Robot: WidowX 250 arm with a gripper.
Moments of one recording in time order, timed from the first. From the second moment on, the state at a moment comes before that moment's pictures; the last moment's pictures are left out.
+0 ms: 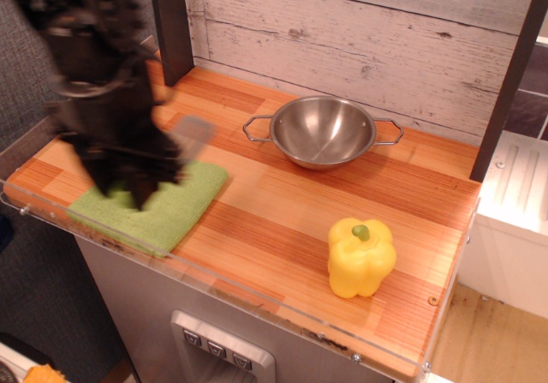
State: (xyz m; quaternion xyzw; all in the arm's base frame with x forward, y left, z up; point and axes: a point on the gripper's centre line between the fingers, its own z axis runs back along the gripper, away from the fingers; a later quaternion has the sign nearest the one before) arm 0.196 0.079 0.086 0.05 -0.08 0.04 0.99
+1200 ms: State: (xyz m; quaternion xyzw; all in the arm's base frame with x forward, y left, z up) arm 0.221 0.110 0.030 0.09 0.00 0.06 0.99
